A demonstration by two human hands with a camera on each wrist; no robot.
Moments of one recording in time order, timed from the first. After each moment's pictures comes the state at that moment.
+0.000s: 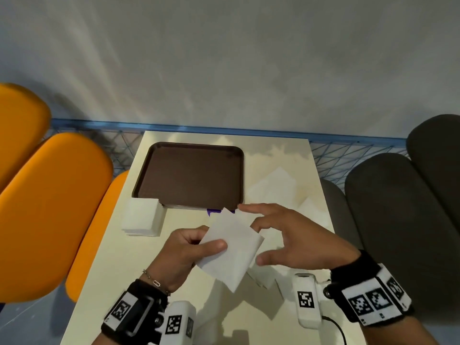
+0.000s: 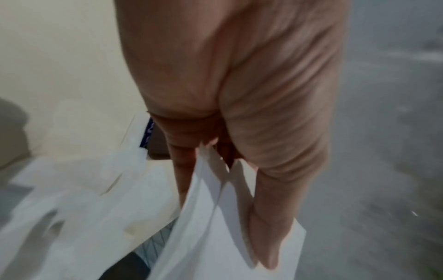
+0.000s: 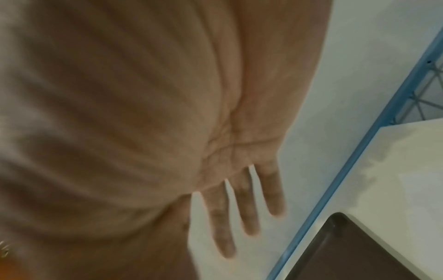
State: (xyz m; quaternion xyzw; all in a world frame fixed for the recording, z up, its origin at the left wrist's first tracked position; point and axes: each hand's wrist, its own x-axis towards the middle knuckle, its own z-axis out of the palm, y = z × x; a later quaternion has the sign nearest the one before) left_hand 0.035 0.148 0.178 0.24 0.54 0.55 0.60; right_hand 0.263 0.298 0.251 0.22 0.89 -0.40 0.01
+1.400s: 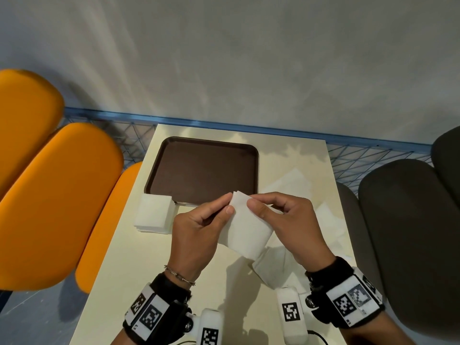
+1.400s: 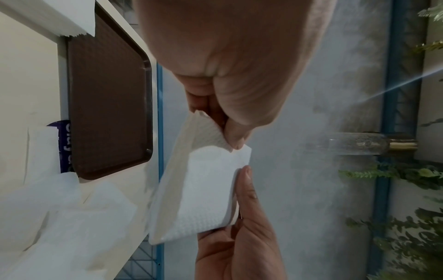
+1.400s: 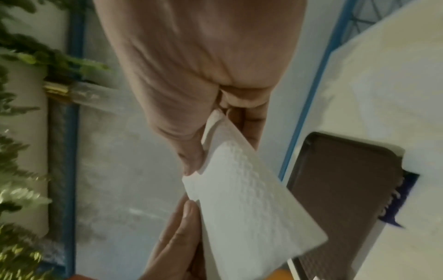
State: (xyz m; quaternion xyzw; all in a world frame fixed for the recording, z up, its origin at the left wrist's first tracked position) left_hand 0.031 0.171 0.211 0.35 0.67 0.60 0.27; right_hand 0.190 0.283 0.238 0.42 0.65 -0.57 -0.29
